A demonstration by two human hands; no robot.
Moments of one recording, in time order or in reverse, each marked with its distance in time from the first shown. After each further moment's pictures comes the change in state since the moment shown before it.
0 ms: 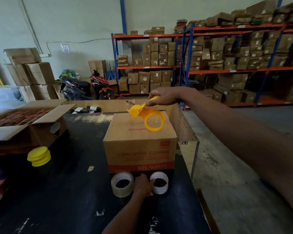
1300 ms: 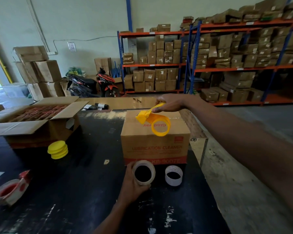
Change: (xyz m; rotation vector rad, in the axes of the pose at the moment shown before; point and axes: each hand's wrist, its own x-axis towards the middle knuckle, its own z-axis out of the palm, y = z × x) left_hand -0.048 -0.098 -0.073 -0.244 0.292 0.518; right_hand -0.008 -0.058 0.035 -0.009 -0.019 0.030
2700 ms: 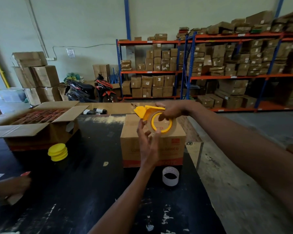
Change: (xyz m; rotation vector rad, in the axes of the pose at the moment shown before) left_hand 0.034 0.204 -0.014 -0.508 0.257 0.194; right_hand -0.047 -0.022 -0.002 0.279 -0.078 0.041
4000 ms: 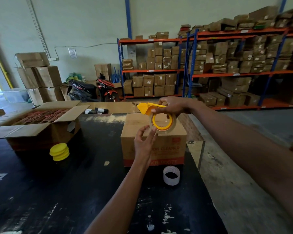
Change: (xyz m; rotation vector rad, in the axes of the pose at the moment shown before) left_hand 0.025 -0.018 -0.002 -0.488 0.091 -0.387; right_hand 0.008 0.018 -0.009 0.112 0.098 -0.003
